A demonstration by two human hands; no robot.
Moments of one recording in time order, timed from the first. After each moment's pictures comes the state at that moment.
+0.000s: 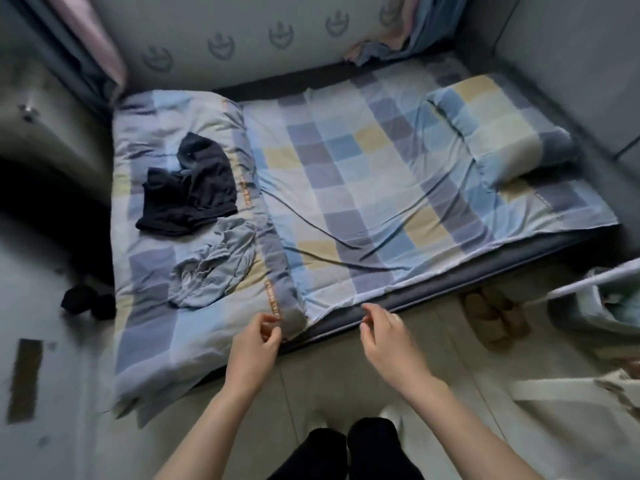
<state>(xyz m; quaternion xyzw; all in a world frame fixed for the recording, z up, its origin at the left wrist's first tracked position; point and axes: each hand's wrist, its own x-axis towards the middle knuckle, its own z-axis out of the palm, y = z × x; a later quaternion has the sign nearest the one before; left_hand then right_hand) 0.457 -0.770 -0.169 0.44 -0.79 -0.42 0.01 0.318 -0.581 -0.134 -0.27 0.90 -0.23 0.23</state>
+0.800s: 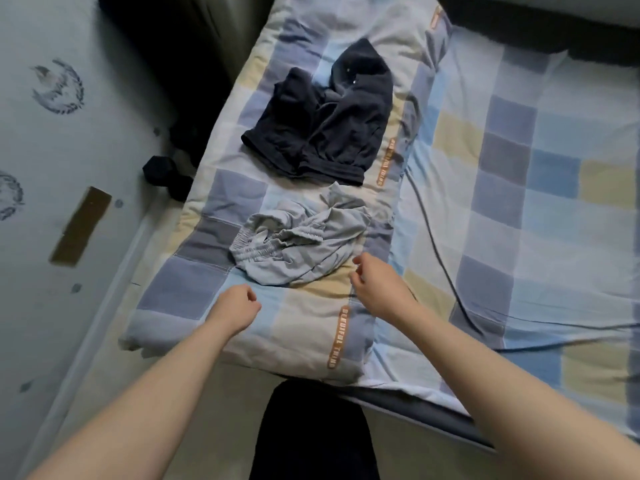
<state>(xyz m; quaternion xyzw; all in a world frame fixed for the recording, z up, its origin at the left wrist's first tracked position) 0.463 -1.048 -0.374 0.67 -0.62 -0.36 -0.16 0.201 -0.989 -0.324 -0.51 0.76 -0.06 0.39</state>
